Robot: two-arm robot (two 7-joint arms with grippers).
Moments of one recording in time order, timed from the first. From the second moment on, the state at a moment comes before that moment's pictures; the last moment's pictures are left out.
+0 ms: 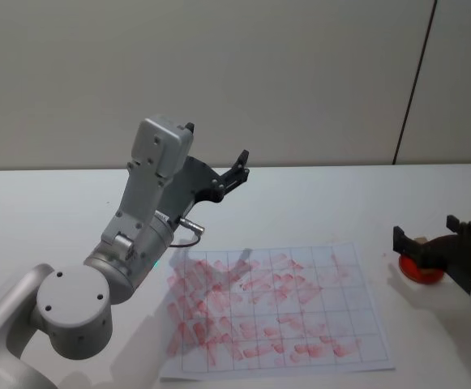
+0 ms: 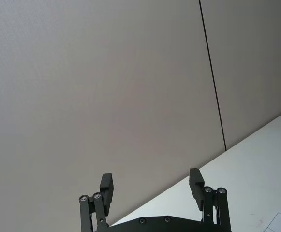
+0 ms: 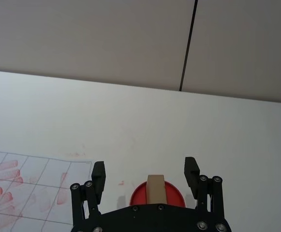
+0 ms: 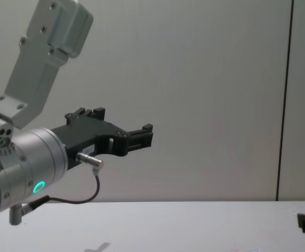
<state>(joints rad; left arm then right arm) -0.24 0.38 0.45 -1.63 -0.20 0.01 -0.01 0.01 0.31 -0.18 -1.66 0.28 0.35 0.04</state>
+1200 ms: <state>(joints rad) -0.24 0.38 0.45 -1.63 -0.20 0.01 -0.01 0.03 0.32 -0.16 -1.56 0.31 0.39 0.10</state>
